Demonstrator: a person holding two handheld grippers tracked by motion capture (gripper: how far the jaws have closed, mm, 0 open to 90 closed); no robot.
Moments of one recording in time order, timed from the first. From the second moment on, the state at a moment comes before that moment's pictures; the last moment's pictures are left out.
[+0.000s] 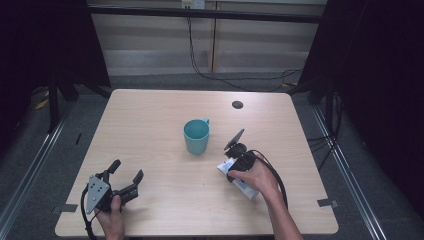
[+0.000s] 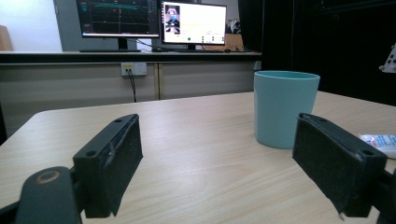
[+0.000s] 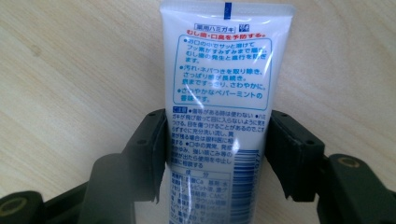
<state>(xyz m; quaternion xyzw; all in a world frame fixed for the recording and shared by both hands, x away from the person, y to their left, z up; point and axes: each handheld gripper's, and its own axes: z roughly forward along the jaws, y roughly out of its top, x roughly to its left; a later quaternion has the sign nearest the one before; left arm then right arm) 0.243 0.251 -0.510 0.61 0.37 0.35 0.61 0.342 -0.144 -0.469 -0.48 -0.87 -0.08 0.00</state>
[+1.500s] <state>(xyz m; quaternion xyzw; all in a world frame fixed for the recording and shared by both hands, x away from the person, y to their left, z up) 0.243 0.251 -0.510 0.61 0.37 0.35 0.61 0.337 -0.170 -0.444 -0.50 -0.84 -0.20 0.07</state>
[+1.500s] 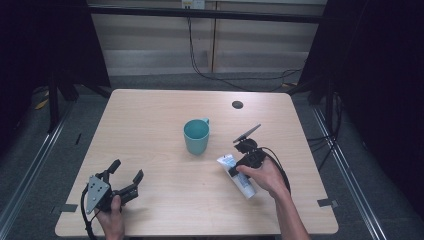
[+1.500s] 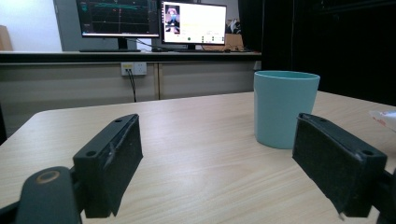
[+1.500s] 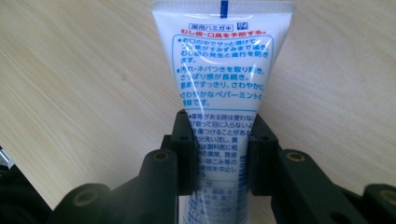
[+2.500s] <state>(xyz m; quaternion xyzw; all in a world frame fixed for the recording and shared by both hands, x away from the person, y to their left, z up) 0.243 0.251 -0.510 0.61 0.37 0.35 0.61 0.328 -0.169 -0.400 -0.46 -0.82 -0.35 0.03</state>
